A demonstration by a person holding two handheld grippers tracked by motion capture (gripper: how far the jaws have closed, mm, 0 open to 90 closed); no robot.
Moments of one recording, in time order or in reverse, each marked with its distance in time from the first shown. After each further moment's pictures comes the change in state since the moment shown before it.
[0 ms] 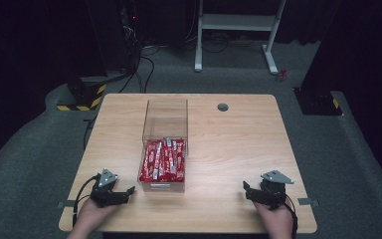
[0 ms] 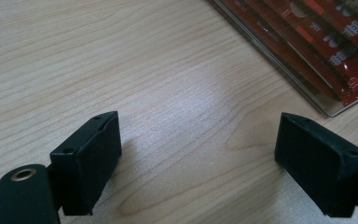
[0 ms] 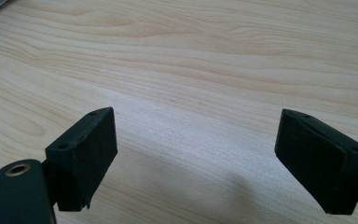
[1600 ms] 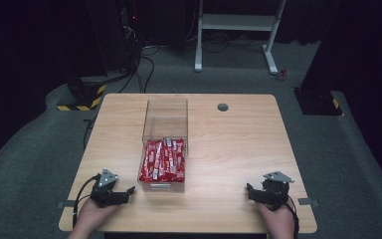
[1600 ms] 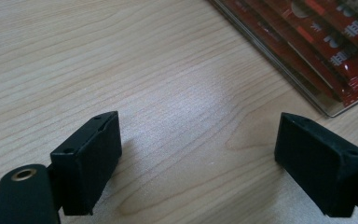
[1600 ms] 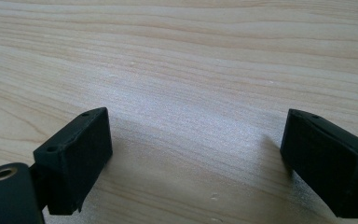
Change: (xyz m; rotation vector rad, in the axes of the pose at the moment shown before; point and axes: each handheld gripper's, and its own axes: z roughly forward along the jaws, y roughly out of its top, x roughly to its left) left arm 0.000 0.000 0.000 -0.001 0.003 -0.002; right arm -0.015 -0.013 0.015 0.092 -0.059 0.055
